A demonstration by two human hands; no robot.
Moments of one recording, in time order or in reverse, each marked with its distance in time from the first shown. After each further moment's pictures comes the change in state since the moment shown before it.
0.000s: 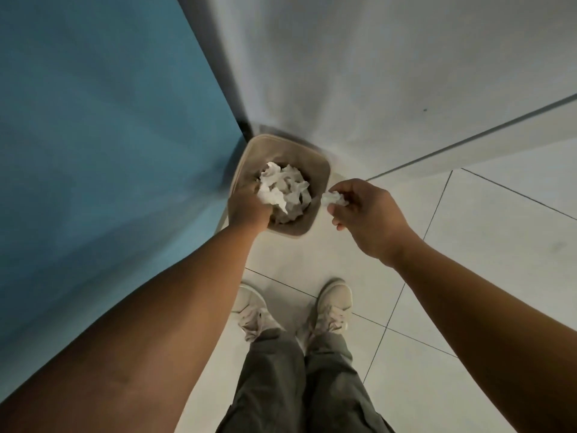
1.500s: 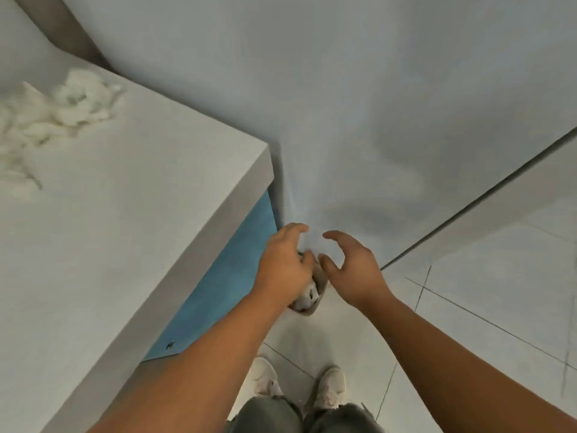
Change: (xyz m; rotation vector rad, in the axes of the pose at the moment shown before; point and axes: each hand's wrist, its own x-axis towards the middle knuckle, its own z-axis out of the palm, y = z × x) left_hand -0.295 0.199 -0.271 -0.149 0.289 0.462; right_hand -0.196 -0.256 -0.129 -0.213 0.128 -0.434
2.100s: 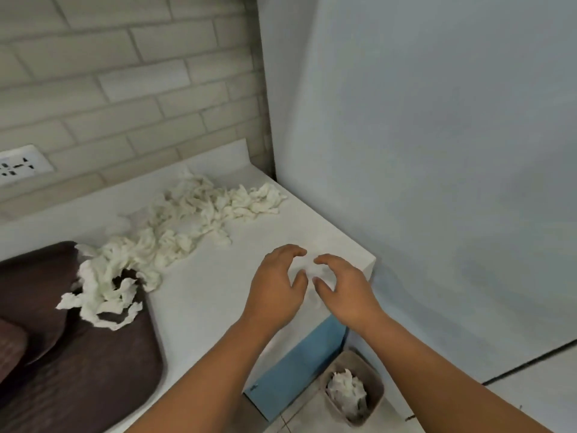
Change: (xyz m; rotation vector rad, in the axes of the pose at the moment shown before) left_hand -0.073 0.014 -0.245 -0.003 0.482 0.091; right_hand 0.006 -0.242 0.017 -0.020 -0.149 -0.488
